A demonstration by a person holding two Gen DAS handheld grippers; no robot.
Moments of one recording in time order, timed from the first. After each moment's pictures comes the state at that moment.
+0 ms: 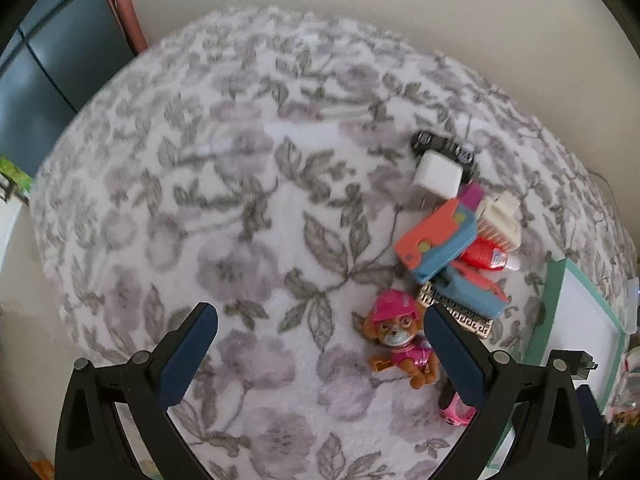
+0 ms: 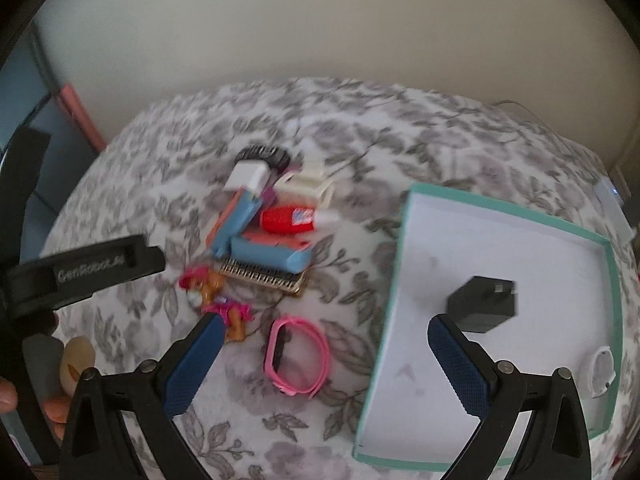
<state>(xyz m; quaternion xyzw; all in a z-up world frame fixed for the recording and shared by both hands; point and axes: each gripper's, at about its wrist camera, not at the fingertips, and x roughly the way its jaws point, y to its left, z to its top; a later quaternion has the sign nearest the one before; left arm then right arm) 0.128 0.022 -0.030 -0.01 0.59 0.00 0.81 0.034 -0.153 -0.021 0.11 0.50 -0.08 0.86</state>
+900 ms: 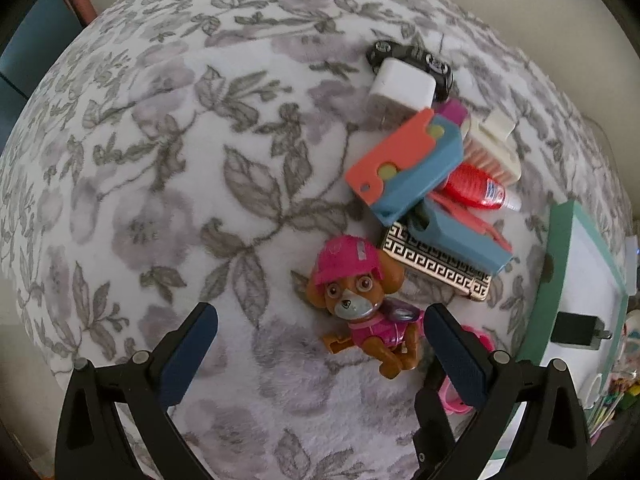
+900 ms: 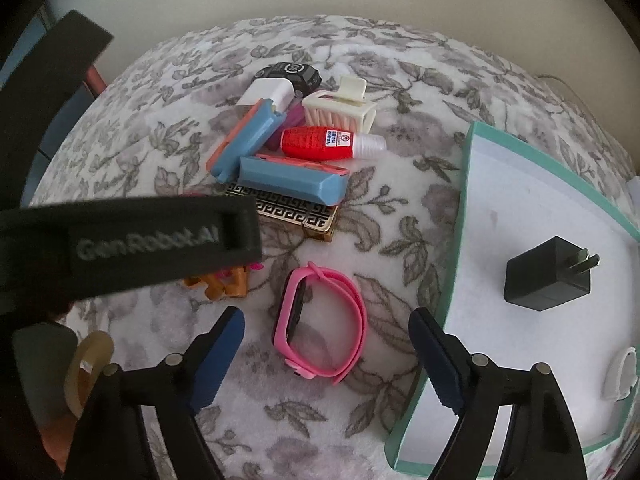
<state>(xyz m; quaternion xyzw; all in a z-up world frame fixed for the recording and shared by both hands) 0.139 -0.031 -0.085 0.01 0.65 -0.05 0.76 0.044 -0.128 -0.072 0.07 0.56 -0.05 0.82</state>
